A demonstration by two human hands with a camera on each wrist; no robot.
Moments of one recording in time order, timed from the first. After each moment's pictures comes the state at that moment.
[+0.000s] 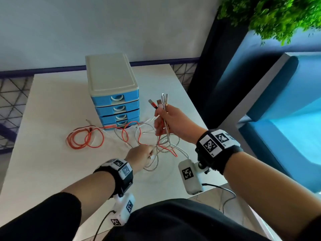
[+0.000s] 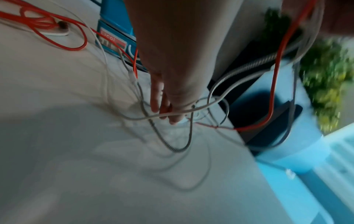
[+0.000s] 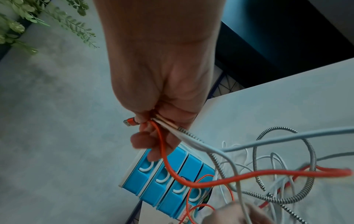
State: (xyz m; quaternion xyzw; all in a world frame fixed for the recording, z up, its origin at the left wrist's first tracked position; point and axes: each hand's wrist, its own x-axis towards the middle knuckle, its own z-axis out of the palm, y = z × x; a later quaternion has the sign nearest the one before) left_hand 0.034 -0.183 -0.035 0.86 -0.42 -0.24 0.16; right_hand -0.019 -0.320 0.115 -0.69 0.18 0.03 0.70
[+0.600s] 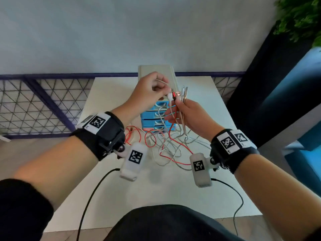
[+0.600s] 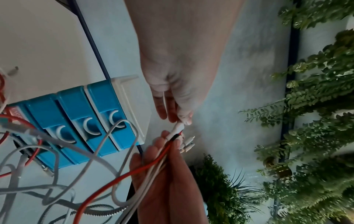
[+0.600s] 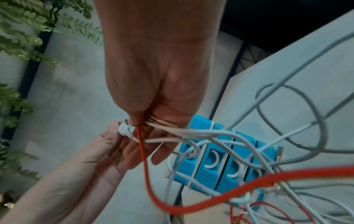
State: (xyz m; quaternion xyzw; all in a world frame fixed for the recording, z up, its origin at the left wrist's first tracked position) left_hand 0.142 -0.120 0.169 0.78 -0.27 -0.02 0.56; right_hand 0.063 -0.263 0.133 -0.65 0.05 0.03 0.76
